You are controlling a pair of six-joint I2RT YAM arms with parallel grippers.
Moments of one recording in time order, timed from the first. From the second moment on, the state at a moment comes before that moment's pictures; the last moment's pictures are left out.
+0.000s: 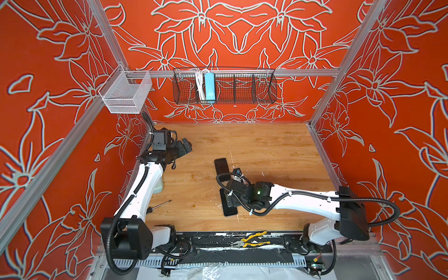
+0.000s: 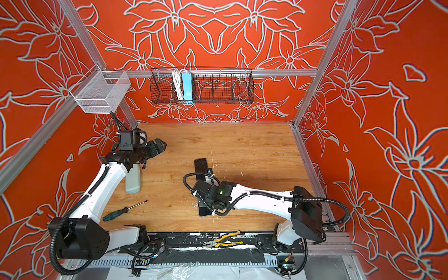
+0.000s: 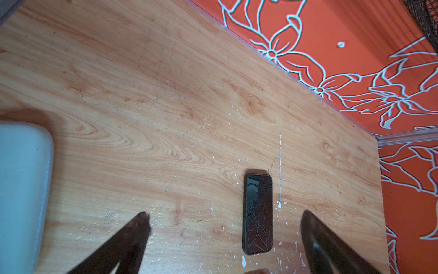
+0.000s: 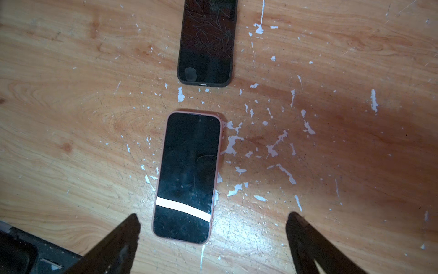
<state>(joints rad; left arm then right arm) 0.04 1.27 1.14 -0.62 0.15 -0.53 1.21 1.55 1.16 -0.77 0.40 0.87</state>
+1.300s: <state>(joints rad) 0.04 1.22 1.13 -0.60 0.16 -0.53 1.20 1.80 1.22 -0.70 0.19 0.93</state>
